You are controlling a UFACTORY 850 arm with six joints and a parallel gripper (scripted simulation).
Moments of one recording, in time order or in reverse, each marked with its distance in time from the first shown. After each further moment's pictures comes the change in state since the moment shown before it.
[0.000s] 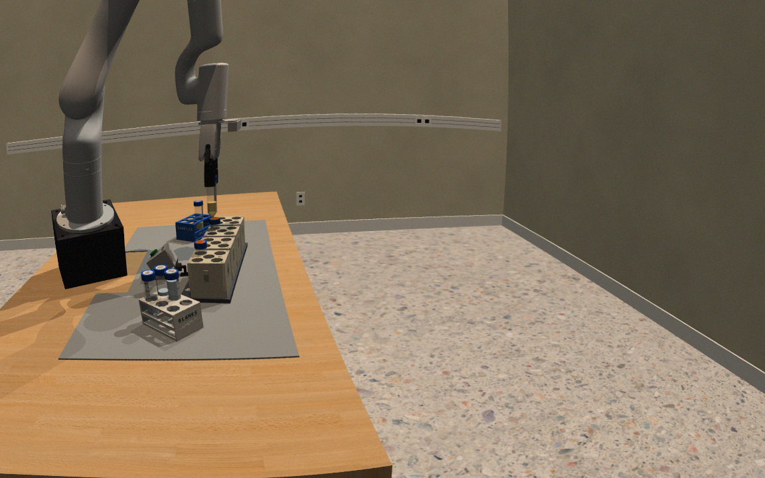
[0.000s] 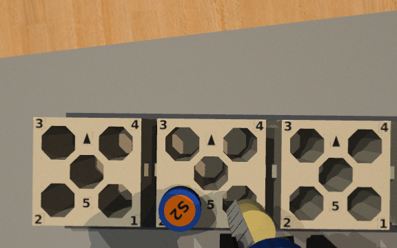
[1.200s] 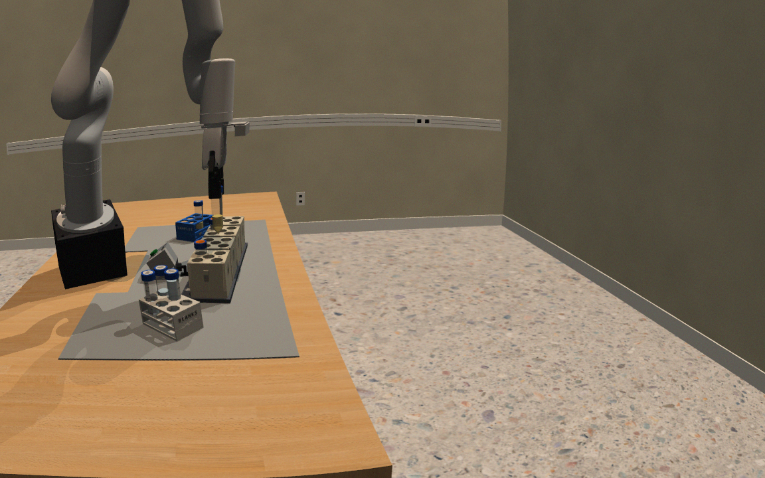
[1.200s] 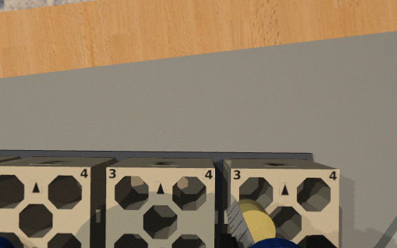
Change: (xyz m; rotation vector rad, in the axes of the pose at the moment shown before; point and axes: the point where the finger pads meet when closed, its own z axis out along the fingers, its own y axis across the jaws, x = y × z) arm 0.043 0.153 0.000 -0.008 0.006 0.001
